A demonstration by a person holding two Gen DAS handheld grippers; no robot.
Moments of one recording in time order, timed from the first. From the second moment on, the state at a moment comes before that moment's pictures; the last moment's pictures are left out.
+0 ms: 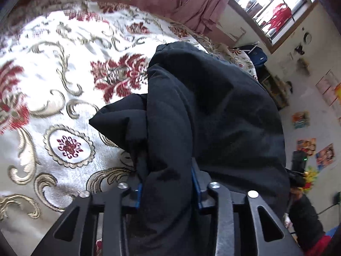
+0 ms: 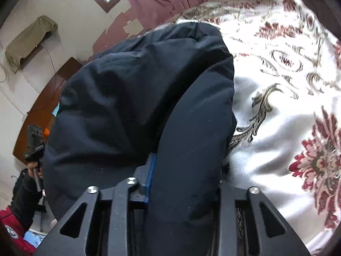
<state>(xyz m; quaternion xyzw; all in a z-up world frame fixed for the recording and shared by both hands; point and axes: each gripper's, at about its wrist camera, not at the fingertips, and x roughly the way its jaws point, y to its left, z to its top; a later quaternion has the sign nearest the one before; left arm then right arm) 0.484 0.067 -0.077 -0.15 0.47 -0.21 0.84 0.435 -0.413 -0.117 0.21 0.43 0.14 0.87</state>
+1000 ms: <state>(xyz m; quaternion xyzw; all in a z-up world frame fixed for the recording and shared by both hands) 0.323 0.105 0.052 -0.11 0.33 -0.18 0.92 0.292 -0.340 0.023 0.11 0.31 0.18 0.93</state>
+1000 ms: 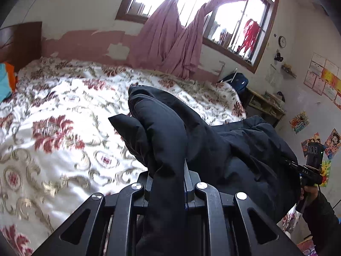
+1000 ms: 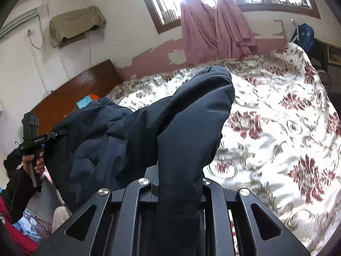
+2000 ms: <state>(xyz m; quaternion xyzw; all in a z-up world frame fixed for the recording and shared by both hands) 0.306 0.103 -0.003 -0.10 0.37 -0.03 0.92 0.274 -0.306 0.005 0.00 0.33 0.00 0.94</state>
